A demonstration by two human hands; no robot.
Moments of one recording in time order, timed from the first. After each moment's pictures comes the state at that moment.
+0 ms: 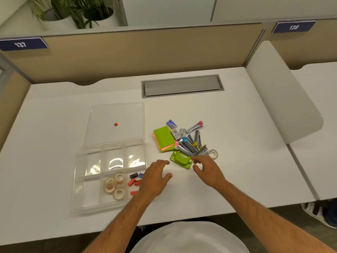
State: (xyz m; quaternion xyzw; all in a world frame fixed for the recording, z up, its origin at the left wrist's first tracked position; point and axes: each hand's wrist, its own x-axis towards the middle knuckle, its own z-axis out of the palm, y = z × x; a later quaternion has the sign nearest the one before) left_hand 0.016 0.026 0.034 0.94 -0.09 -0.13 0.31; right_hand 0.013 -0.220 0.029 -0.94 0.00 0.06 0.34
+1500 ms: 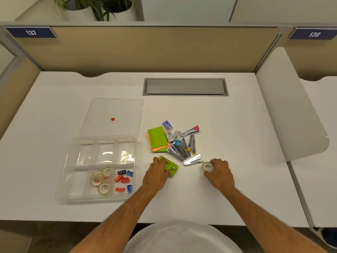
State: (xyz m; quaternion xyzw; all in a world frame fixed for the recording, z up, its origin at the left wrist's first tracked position) left_hand 0.039 -0.052 0.002 0.96 0.02 -0.20 0.21; right_hand 0.035 -0.316 0.013 -0.95 0.11 0.15 0.25
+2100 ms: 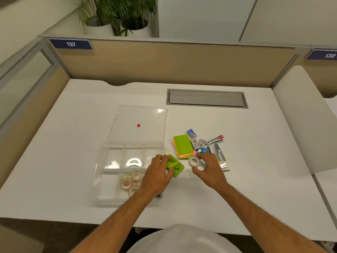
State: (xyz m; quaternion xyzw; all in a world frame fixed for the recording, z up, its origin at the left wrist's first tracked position) left_hand 0.027 0.071 0.064 0.95 -0.07 -0.01 0.31; right_hand 0.052 -0.162 0.055 -0.92 -0.04 0.01 0.39
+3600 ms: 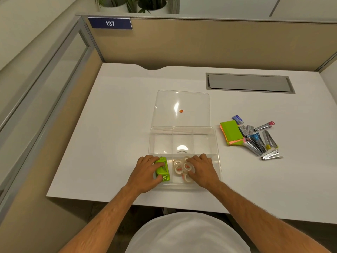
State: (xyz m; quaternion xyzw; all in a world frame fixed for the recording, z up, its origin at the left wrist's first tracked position) left_hand -0.025 0.346 0.020 0.97 -0.16 -0.07 0.18; right_hand 0.009 0.080 0.017 -0.97 -0.15 0.16 0.14
